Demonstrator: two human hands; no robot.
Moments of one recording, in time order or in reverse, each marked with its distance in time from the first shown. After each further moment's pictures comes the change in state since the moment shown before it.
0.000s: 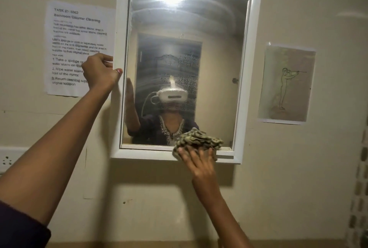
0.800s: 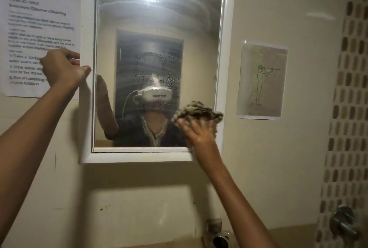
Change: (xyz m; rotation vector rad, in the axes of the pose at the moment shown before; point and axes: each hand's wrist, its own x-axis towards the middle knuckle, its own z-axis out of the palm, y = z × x) left_hand 0.007 -0.003 0.007 0.015 0.008 -0.045; right_hand 0.057 0.068 -0.036 0.052 0.070 0.036
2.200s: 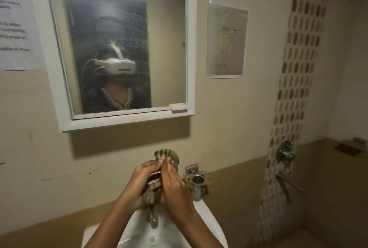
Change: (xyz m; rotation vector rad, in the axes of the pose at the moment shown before) left_hand -0.333 -0.089 -0.012 -0.600 -1.225 -0.816; right_hand -0.187 -0.141 -0.046 0.085 -0.344 0.383
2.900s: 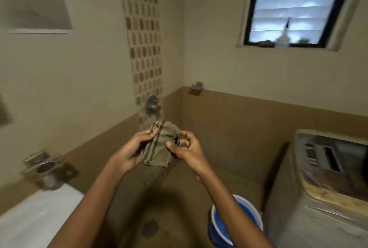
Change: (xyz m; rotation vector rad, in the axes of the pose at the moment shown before) left_hand -0.041 -0.094 0.344 -0.056 -0.844 -0.334; right_hand -0.198 0.208 -0.296 0.772 0.334 0.969
